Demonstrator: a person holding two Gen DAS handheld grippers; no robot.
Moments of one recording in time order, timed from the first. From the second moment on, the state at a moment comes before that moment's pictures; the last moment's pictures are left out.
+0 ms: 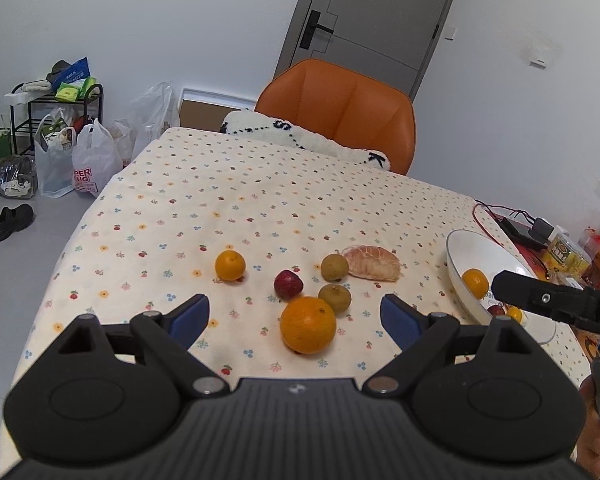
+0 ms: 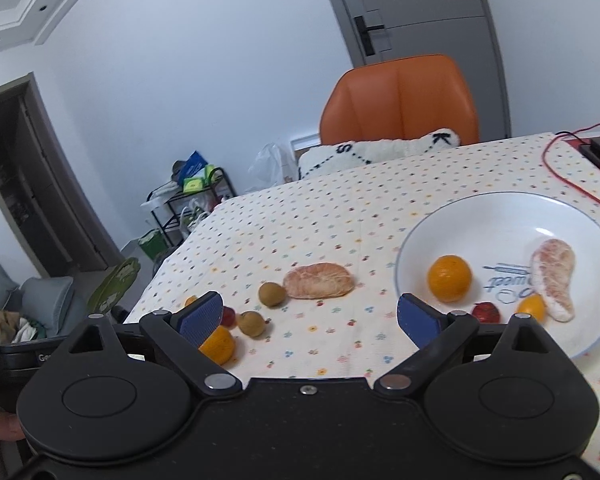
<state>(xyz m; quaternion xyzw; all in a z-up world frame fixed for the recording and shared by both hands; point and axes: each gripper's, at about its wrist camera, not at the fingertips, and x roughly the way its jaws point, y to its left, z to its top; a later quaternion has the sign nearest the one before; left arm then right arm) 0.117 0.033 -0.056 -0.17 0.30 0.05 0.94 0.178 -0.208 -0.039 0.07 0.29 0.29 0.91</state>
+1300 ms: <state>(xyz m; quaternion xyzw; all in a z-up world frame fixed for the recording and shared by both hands) 0.143 0.050 -0.094 -0.22 0.33 0.03 0.92 0.210 -0.156 -0.072 0.05 0.35 0.33 0.87</state>
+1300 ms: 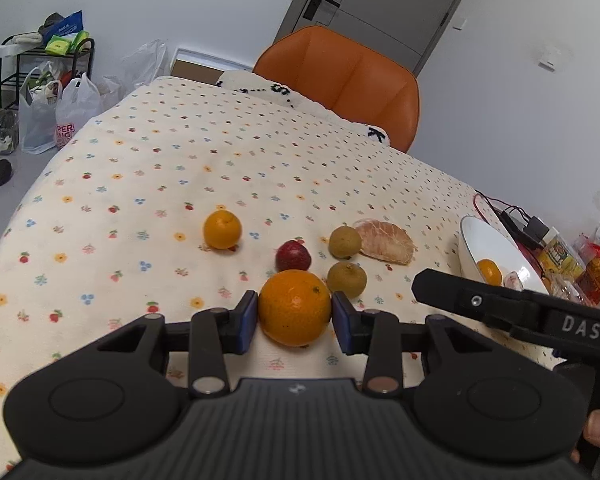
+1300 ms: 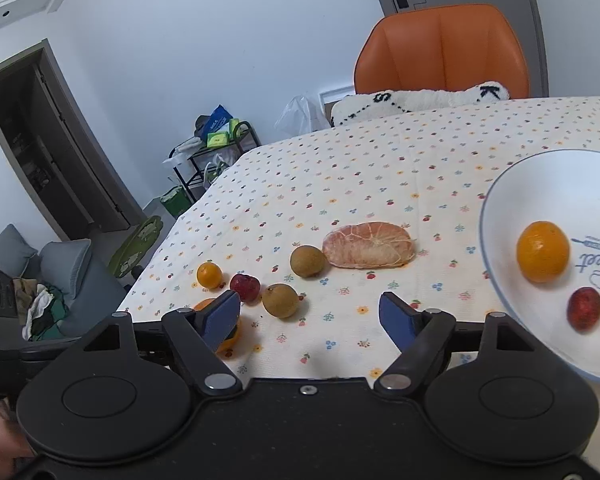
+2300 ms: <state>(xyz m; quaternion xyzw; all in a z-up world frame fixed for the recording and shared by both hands) 0.134 0.073 -0.078 -0.22 0.31 0.05 0.92 0.220 -0.113 -0.088 0.00 0.36 0.34 0.87</state>
